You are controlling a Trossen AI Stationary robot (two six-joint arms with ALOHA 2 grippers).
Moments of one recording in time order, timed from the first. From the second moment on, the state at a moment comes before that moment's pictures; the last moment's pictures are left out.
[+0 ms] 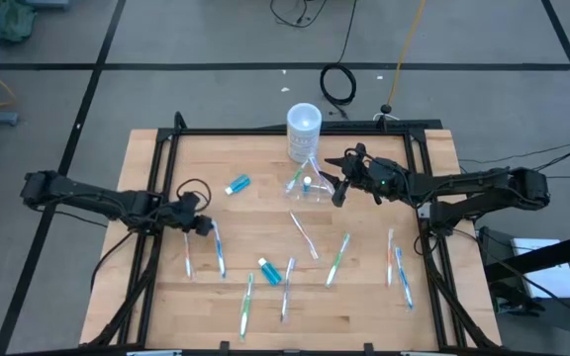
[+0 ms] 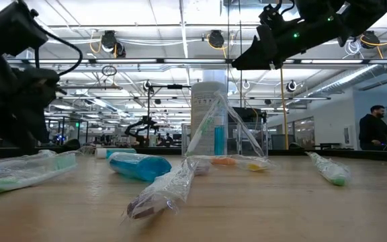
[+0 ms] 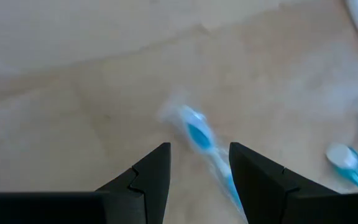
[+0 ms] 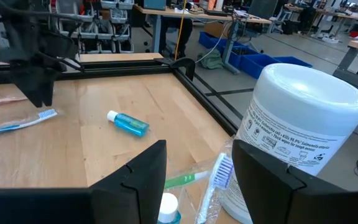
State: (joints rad) left arm -0.11 0.64 0.21 -0.51 -0.12 -1.31; right arm -0.18 1.16 0.59 0.36 0.29 -0.07
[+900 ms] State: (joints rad) left arm -0.11 0.85 0.20 -0.32 -0.22 -1.40; right arm -0.18 1.16 0.59 0.36 0.28 0.07
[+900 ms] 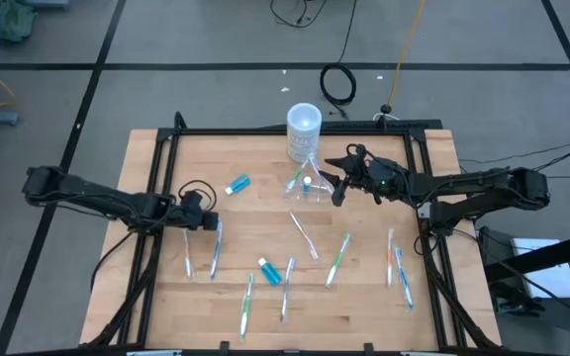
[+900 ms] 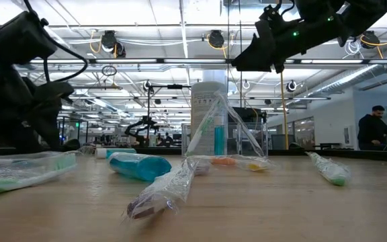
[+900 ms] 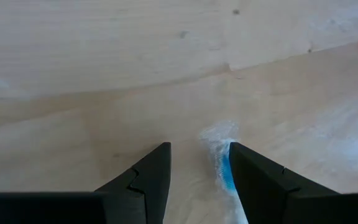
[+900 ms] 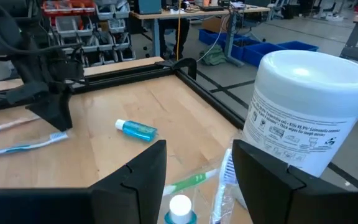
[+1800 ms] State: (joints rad) left arm -0.20 1.04 0.20 -0.10 -0.19 -1.42; right arm -0.18 1.16 0.59 0.36 0.28 0.06
